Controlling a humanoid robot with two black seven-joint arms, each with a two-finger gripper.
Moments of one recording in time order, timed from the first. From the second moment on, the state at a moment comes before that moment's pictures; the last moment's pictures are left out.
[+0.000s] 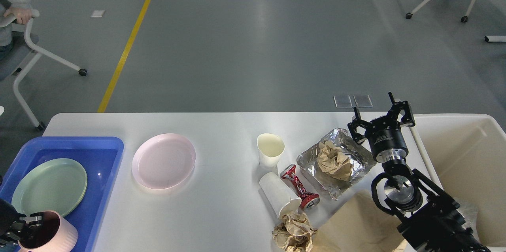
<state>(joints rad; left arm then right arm) -1.29 0.91 1.02 -1.12 0.51 -0.52 0.00 0.43 -0.12 1.06 0.67 -0.11 0.31 0.44</state>
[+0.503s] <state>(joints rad) -1.29 0.90 1.02 -1.13 0.50 -0.53 0.00 0.43 -0.12 1.06 0.67 -0.11 0.31 0.44</state>
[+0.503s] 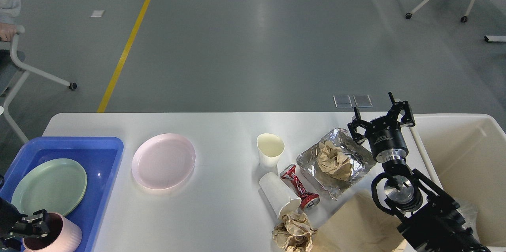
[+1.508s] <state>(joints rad) -2.41 0.39 1.68 -1.45 -0.02 -0.84 0.01 0.43 -0.12 1.06 0.67 -0.11 0.31 0.44</state>
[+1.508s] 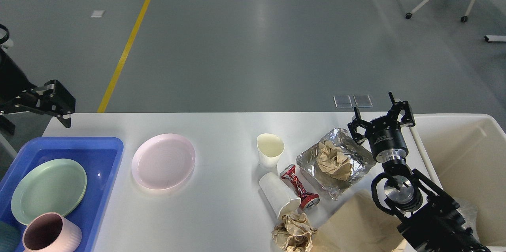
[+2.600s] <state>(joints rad) -2.55 0.20 1.61 -1.65 -0.32 -0.76 0.00 0.43 -0.12 1.06 0.67 -0.11 0.31 0.44</state>
